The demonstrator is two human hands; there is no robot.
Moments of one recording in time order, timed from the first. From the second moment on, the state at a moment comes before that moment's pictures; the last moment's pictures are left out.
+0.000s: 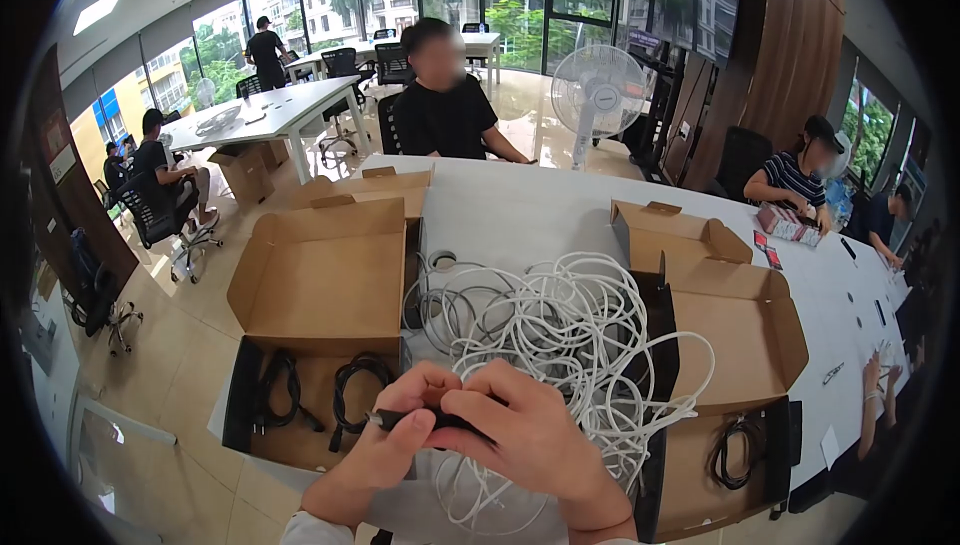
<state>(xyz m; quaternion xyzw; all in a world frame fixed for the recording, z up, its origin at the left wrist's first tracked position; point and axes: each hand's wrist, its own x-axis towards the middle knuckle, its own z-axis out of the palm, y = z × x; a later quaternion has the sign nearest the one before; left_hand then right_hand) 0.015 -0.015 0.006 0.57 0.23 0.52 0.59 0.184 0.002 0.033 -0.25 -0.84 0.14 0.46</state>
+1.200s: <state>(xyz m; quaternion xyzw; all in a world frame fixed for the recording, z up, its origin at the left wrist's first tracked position) 0.010 -0.003 0.002 0.46 0.24 0.50 0.69 0.200 0.008 0.034 -0.24 -0.80 0.24 0.49</state>
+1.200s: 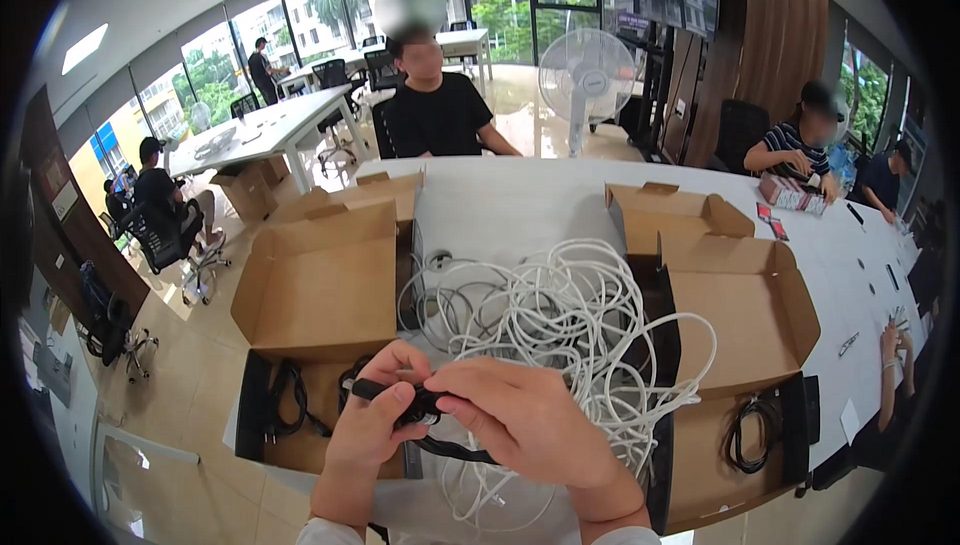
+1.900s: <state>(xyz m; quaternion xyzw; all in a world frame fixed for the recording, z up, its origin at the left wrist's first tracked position) 0.011 -0.014 0.008 0.50 0.23 0.52 0.66 0.197 -0.003 0.038 -0.28 -0.83 0.20 0.44</state>
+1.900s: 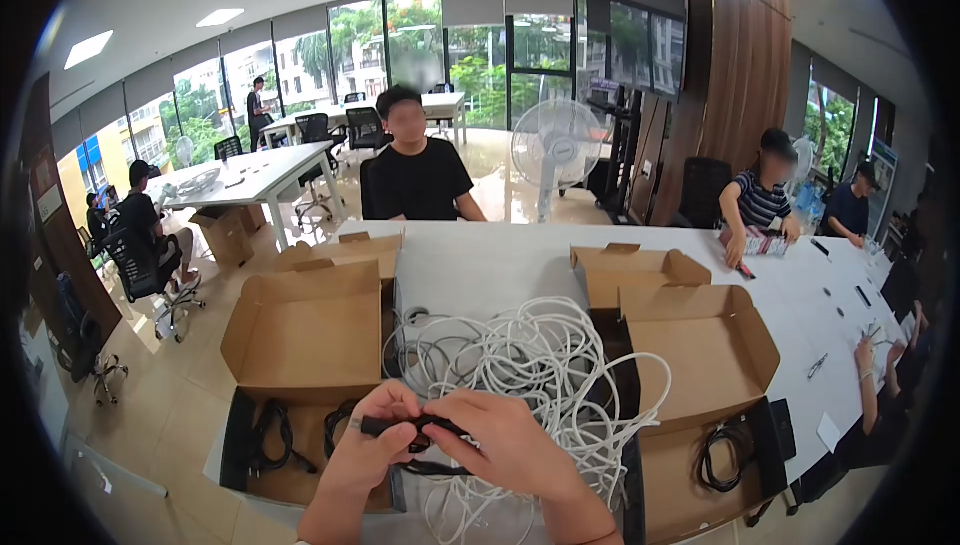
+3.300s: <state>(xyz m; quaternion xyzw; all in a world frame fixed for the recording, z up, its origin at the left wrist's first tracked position) -0.012 -0.001 0.013 0.34 0.22 0.62 0.67 0.235 -0.038 0.043 -0.35 -0.72 -0.01 0.60</state>
